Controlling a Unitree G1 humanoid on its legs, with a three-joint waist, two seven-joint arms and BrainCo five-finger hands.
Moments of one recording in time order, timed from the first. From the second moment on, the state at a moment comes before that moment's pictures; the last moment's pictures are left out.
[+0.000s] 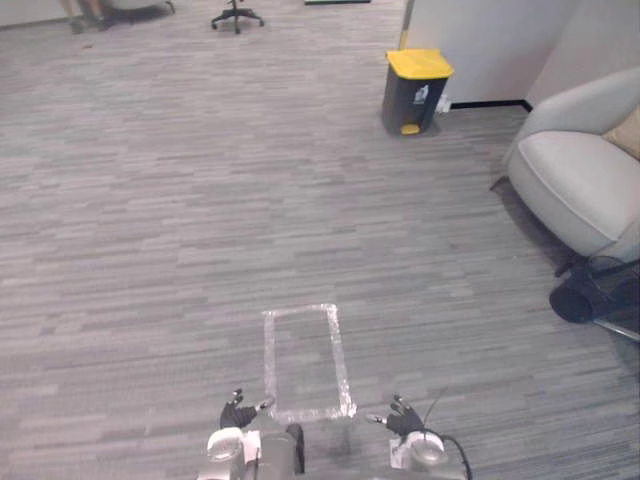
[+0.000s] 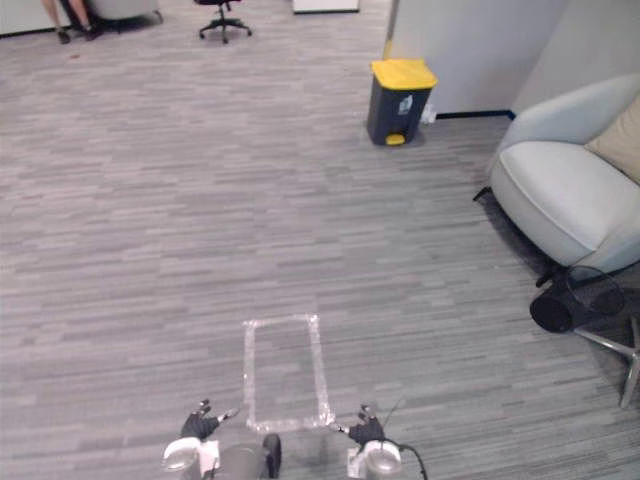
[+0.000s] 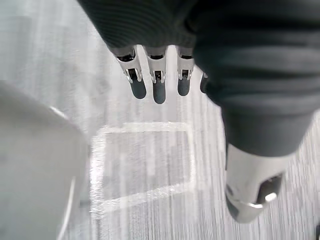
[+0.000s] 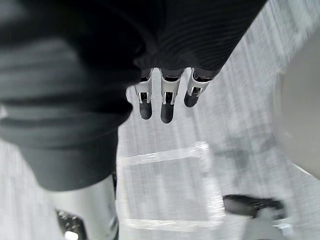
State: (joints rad) left arm 0.02 0.03 0.09 1.01 -0.04 -0.08 0.15; right arm 0.00 0.03 0.01 0.97 0.04 -0.07 -0.11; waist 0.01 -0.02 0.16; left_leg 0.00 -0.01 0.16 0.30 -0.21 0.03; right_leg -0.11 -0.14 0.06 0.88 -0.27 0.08
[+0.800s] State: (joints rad) left arm 0.01 -0.05 0.12 0.97 -0.02 -0.08 0.13; right arm 0.02 0.03 -0.04 0.95 0.06 -0.07 -0.13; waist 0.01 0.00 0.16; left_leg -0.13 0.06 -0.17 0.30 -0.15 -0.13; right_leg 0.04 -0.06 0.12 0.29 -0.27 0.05
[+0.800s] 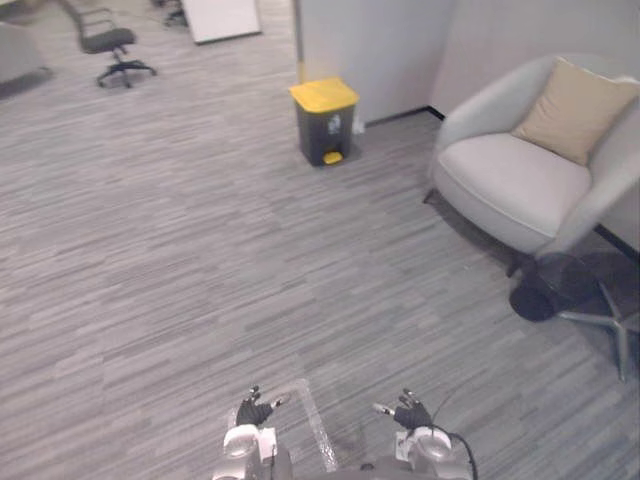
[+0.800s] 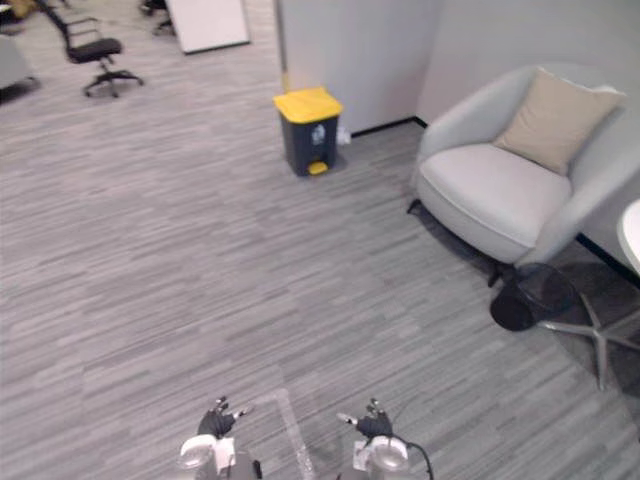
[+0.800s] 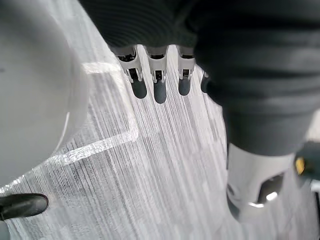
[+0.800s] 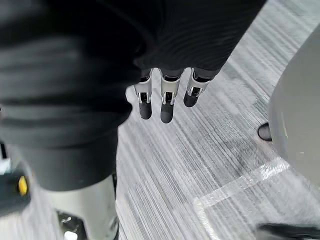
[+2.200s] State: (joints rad) left arm 0.02 -0.03 0.16 1.03 -0.02 -0.08 0.13; right arm 0.06 -0.04 -0.10 1.00 0.04 -0.07 -0.12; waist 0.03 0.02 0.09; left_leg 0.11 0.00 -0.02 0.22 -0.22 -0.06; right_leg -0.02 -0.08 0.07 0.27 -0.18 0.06
